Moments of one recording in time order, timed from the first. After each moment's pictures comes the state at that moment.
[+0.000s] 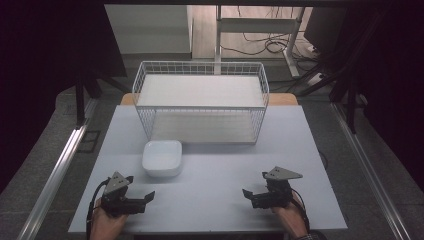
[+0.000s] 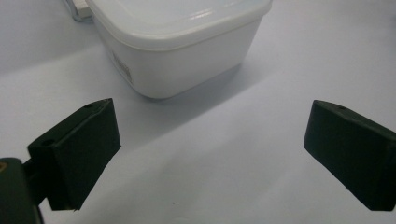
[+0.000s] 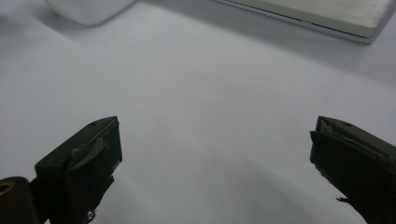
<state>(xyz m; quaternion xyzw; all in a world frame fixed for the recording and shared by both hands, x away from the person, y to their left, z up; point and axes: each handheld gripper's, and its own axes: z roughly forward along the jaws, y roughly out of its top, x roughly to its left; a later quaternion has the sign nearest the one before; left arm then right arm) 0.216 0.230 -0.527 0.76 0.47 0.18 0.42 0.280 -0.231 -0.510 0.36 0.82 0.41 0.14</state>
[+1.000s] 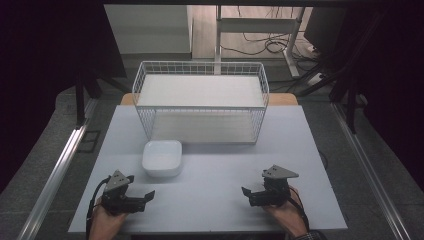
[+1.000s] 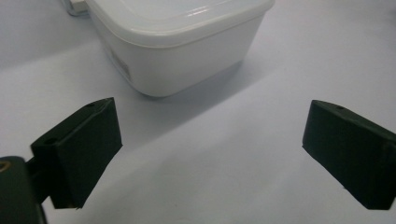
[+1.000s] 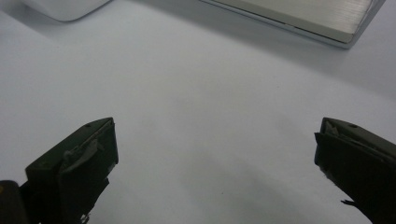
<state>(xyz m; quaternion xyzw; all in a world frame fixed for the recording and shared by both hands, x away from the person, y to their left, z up) 0.221 0.236 -0.525 0.76 0.47 0.16 0.42 0.282 -0.224 -0.507 0.37 0.82 0.40 0.17</state>
